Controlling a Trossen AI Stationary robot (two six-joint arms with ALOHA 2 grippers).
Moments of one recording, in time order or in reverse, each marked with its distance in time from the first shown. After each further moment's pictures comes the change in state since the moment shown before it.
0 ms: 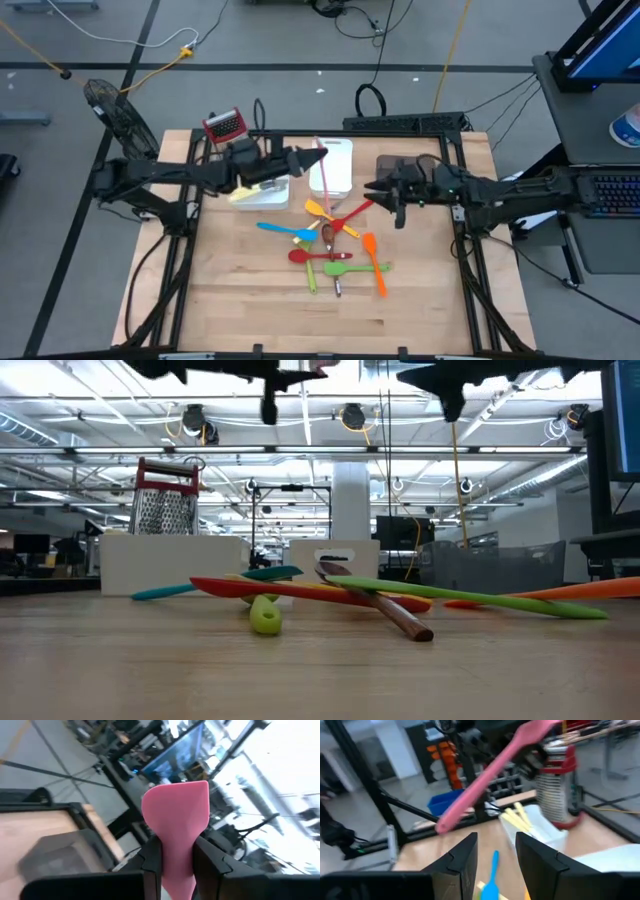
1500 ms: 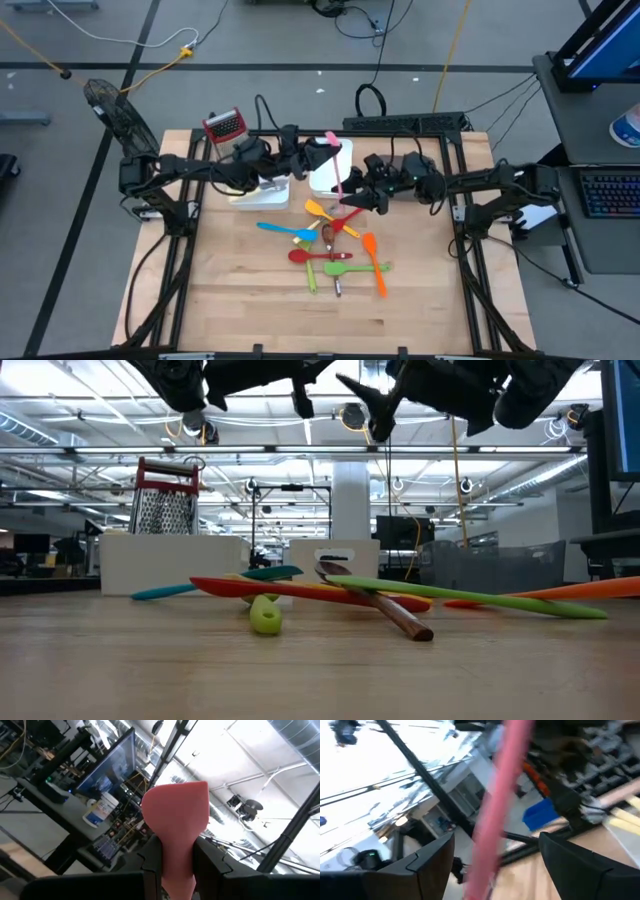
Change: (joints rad) left arm 0.057 0.205 0.030 0.473 0.251 0.102; right arm -0.184 0.471 0.029 0.754 -0.562 0.506
